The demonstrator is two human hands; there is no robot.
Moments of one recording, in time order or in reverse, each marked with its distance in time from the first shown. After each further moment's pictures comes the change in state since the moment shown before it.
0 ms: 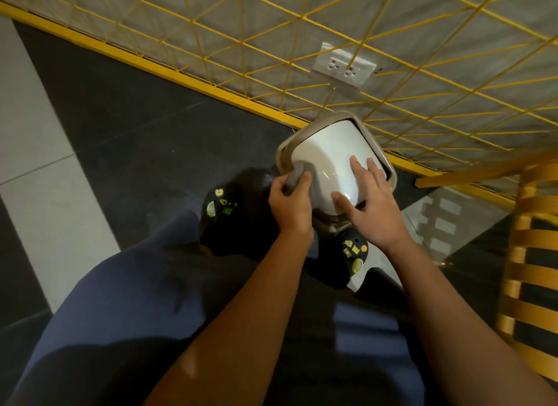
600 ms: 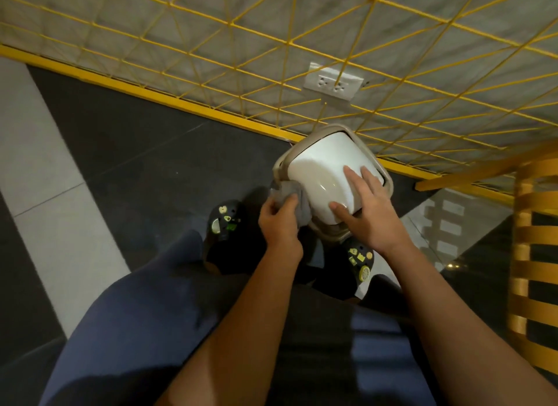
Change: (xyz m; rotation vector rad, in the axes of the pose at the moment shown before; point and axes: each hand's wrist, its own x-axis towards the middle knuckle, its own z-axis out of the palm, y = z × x) left_hand -0.002 0.010 -0.015 -0.078 0.003 -0.142; right_hand 0.000 -0.002 -0.005 -0.029 -0.001 0.005
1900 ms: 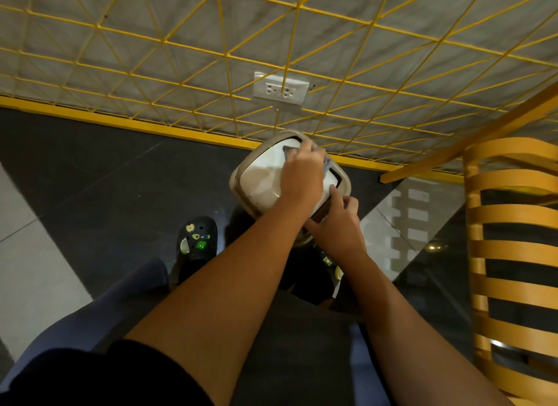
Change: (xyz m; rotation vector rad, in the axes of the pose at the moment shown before) left_hand 0.010 -0.005 0.111 1.513 -0.383 1.194; right_hand -0.014 0.000 0.002 0.162 0.104 0.371
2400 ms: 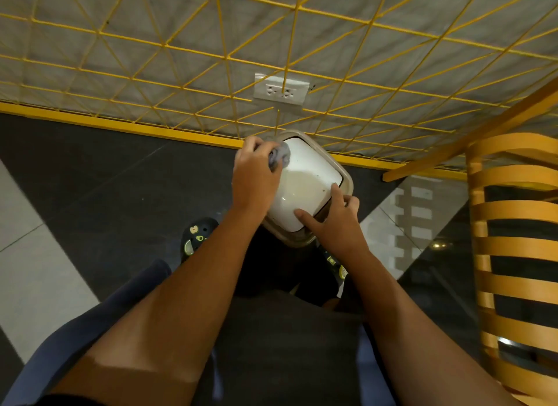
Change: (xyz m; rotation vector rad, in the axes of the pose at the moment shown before) left_hand -0.016 -0.056 -0.036 -0.176 0.232 -0.155; right_hand -0.002 -0.007 -0.003 0.108 -0.075 0.007
